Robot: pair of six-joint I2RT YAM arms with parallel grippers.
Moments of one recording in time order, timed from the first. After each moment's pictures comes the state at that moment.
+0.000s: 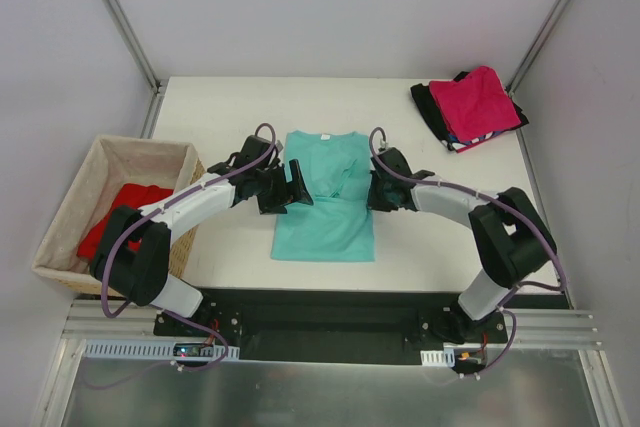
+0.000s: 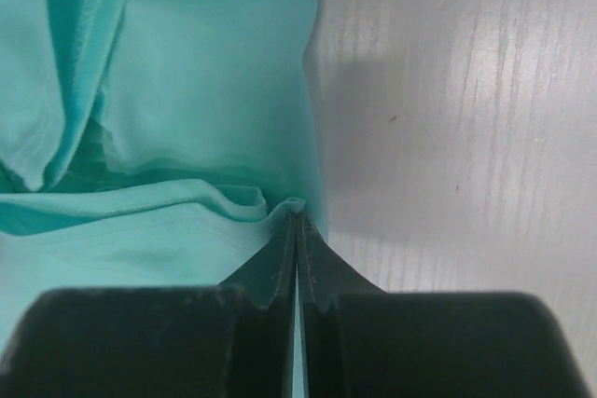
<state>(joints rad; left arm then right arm) -0.48 1.47 0.91 -0.40 0.33 -0.72 0.57 1.64 0.91 -0.28 0.06 0.63</state>
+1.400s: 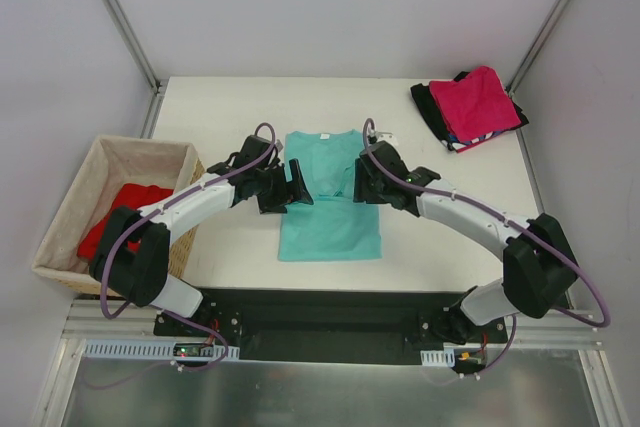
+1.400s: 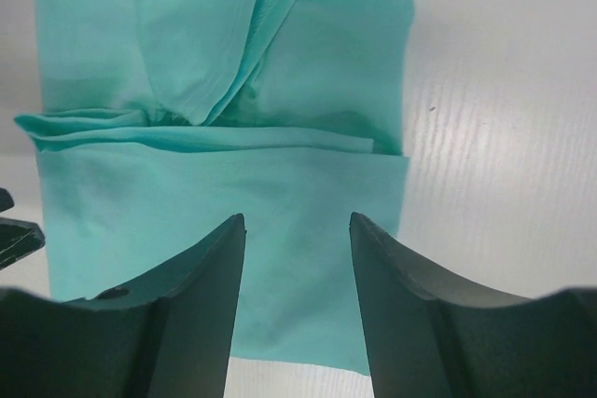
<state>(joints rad) -0.48 1.47 0.91 -0.40 0.33 -0.72 0.72 1.47 1.03 -0.45 0.25 0.57</state>
